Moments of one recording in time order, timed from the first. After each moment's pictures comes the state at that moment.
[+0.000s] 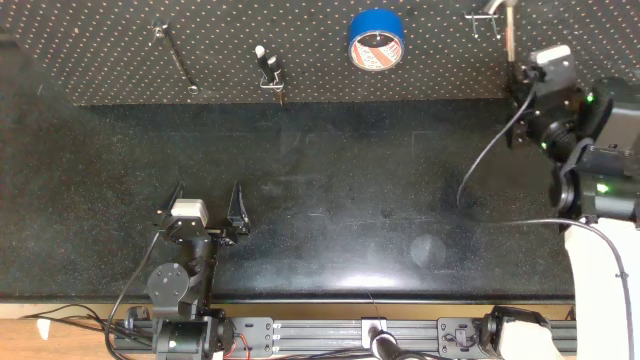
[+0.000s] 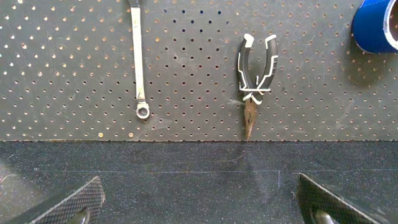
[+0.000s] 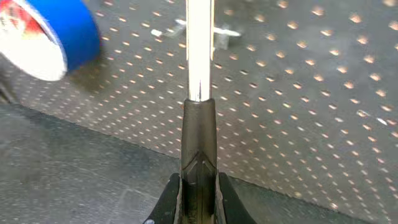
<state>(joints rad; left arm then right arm) 0.00 0.01 0.01 -0.07 0.04 -0.05 -0.18 1.16 0.97 -0.35 -0.42 -0.28</state>
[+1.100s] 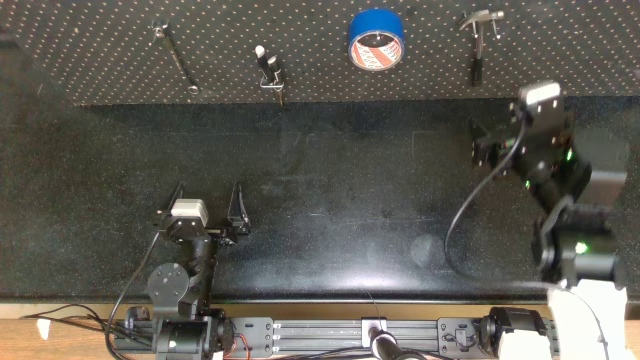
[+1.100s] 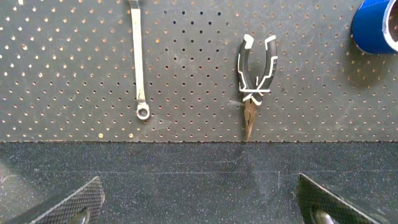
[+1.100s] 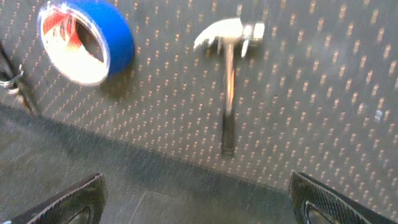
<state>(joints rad) 0.00 0.01 0.01 -0.07 0.04 -0.05 -0.11 0.90 0.74 -0.24 -0.36 -0.19</state>
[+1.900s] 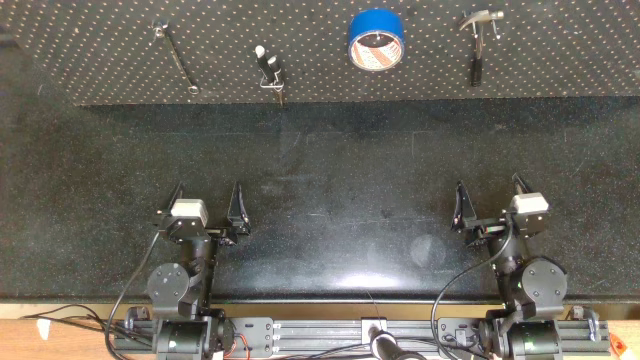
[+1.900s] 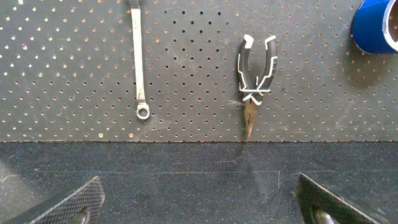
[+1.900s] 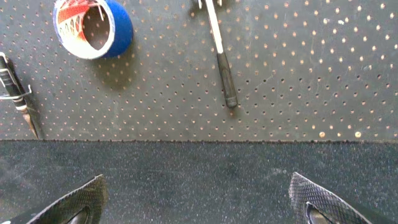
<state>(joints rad) 0.00 0.01 0.01 -0.07 0.04 -0.05 0.05 0.02 0.01 -0.05 -0.10 0.09</state>
